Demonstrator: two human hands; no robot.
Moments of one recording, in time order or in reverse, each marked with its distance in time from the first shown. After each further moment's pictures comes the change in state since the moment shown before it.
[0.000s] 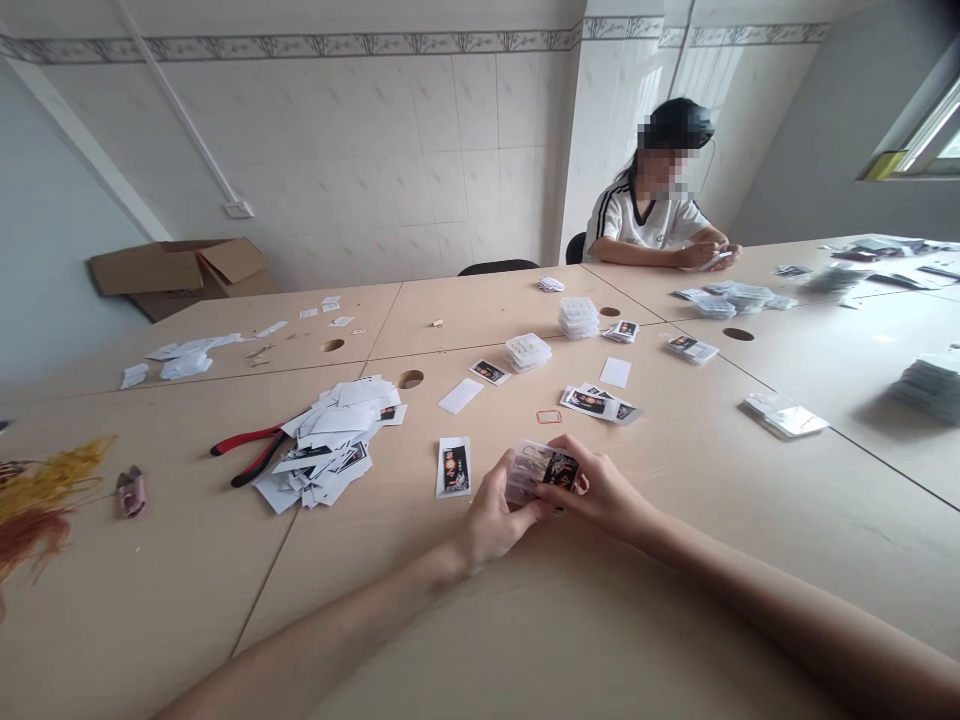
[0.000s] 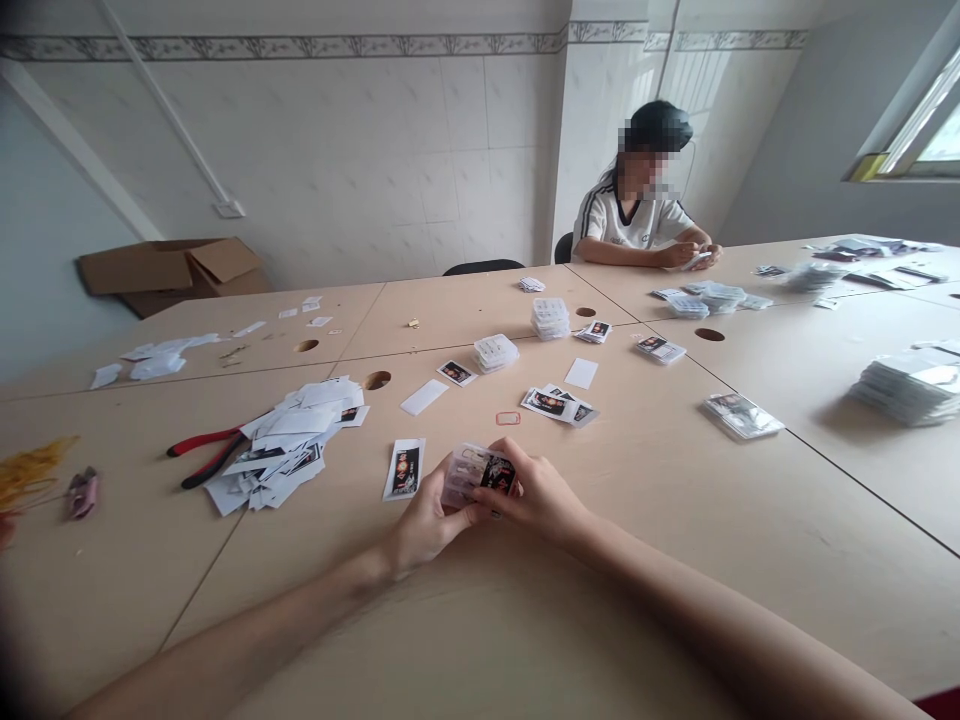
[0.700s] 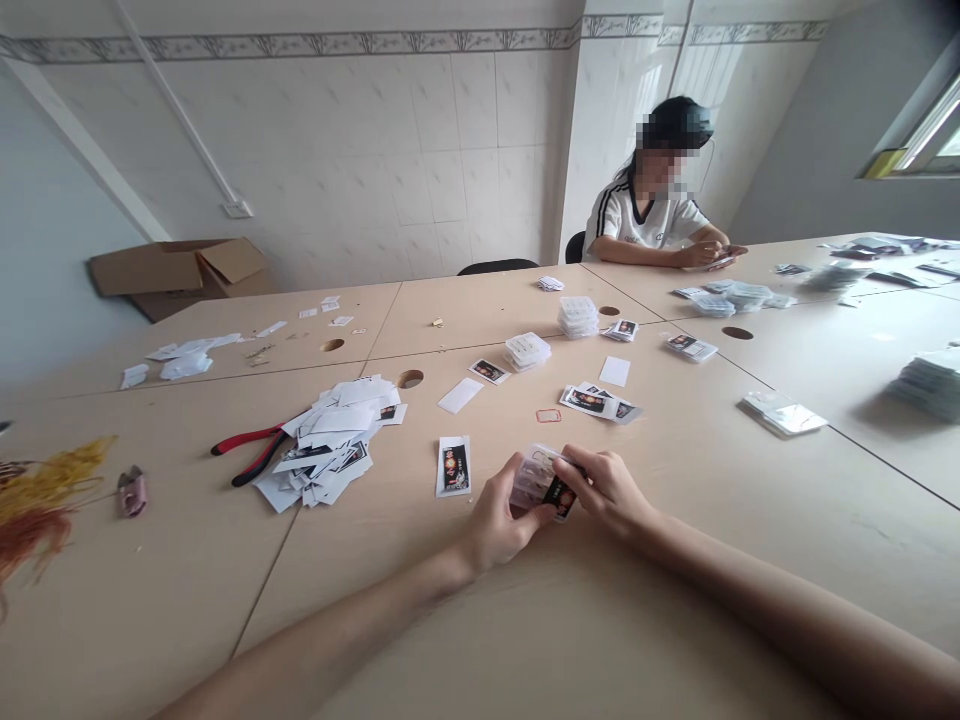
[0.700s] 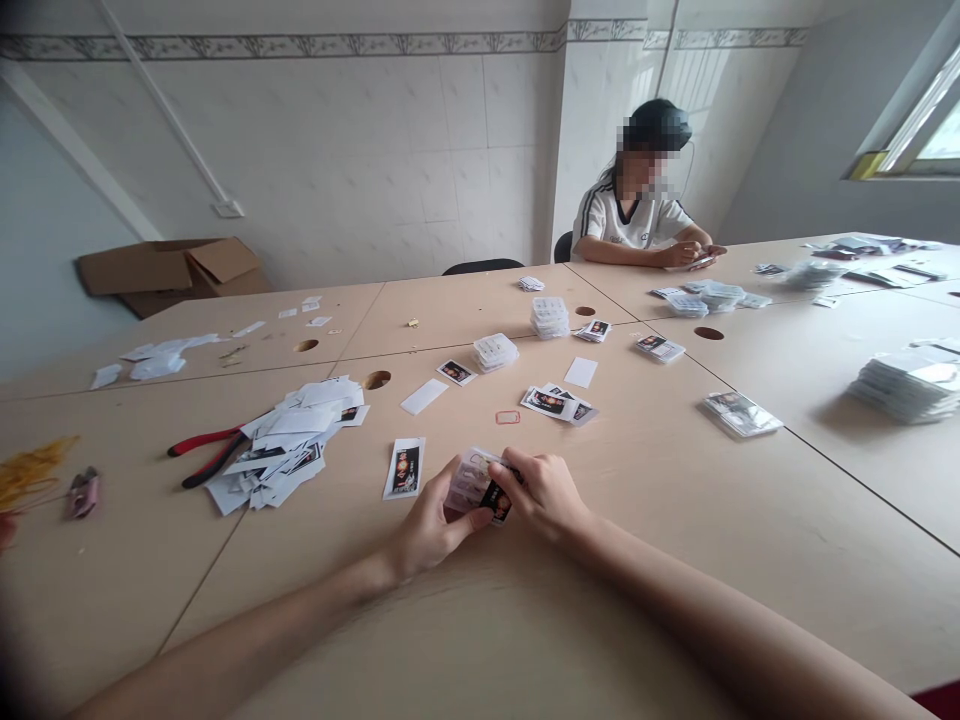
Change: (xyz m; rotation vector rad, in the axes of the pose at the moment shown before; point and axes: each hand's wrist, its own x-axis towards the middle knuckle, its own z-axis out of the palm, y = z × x) left_hand -0.004 -0.001 0.001 0.196 -0.026 0.053; right_hand -0.005 0.000 -0.002 -0.102 0.053 0.045
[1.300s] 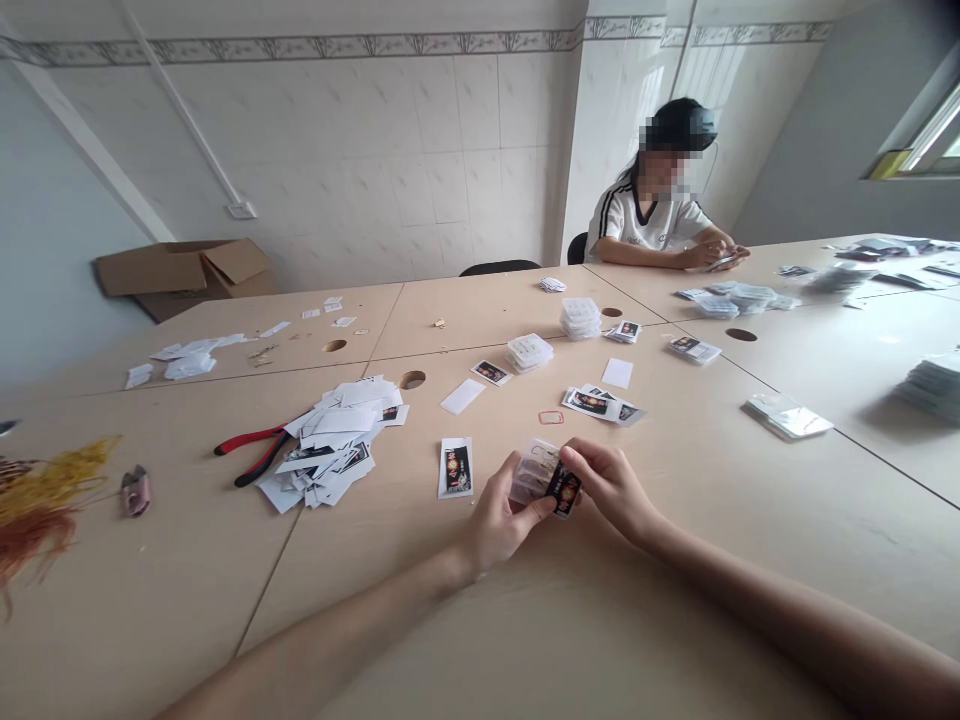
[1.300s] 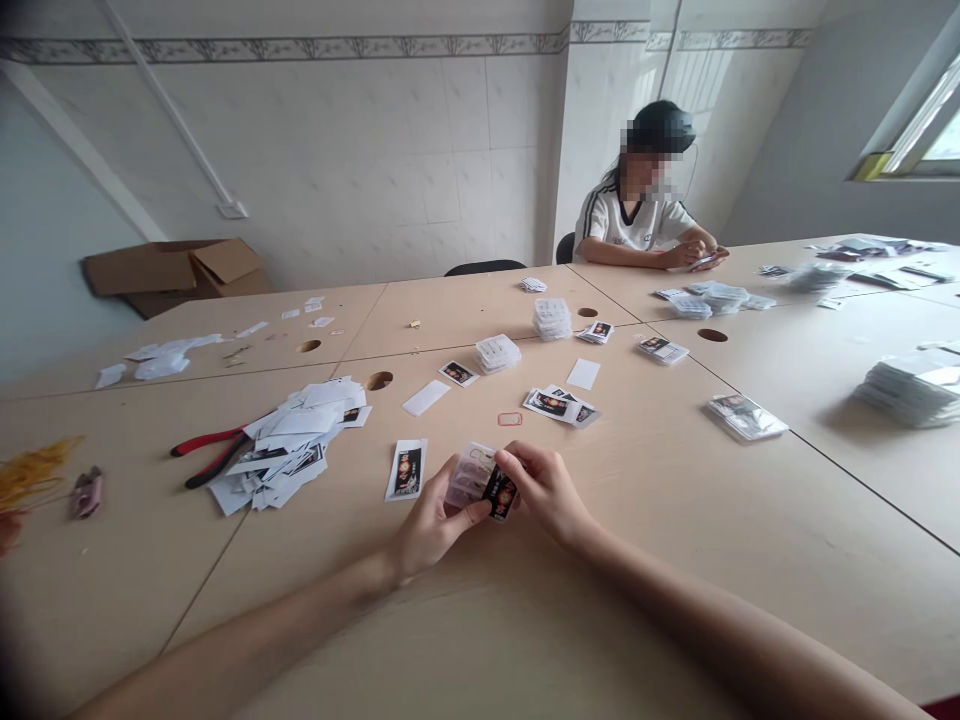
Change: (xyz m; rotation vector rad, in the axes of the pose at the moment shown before) left_hand 0.001 0.009 0.001 -0.239 0.004 -0.008; right_hand 0.004 -0.006 0.003 0.480 0.061 0.129
